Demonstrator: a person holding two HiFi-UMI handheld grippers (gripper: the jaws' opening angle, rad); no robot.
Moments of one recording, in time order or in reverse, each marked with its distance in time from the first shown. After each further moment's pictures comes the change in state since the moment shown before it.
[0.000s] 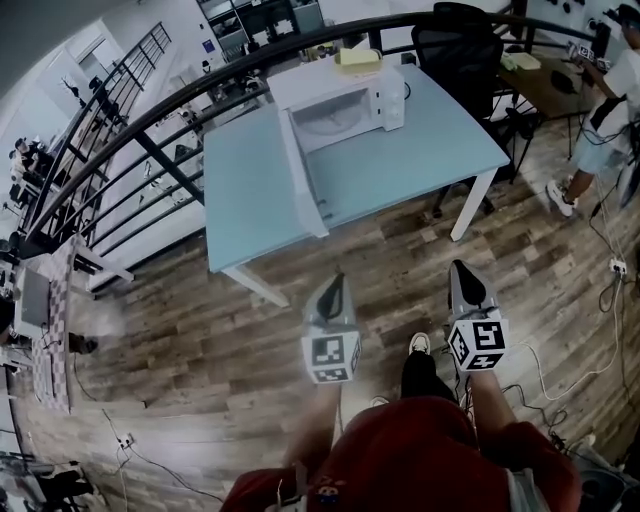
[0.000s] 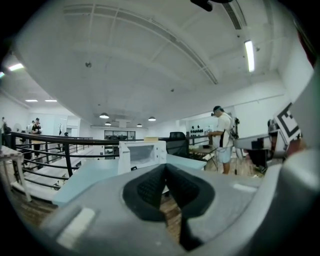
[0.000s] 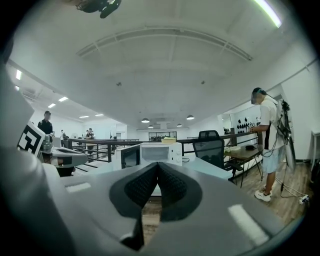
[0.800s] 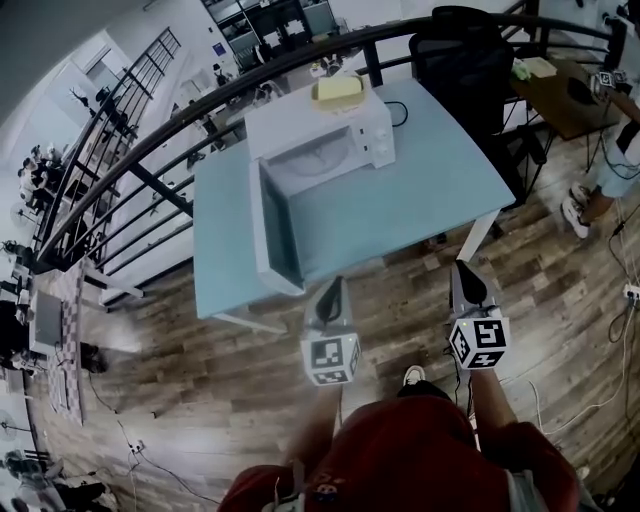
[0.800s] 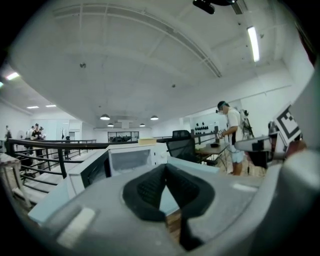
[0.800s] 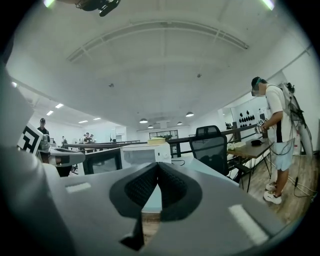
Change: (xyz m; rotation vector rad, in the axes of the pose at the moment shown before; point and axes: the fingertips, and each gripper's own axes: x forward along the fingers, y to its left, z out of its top) left arm 0.220 -0.033 0.040 0.032 0.013 0.057; right arm 0.163 -0.174 0.022 0.057 0.005 0.035
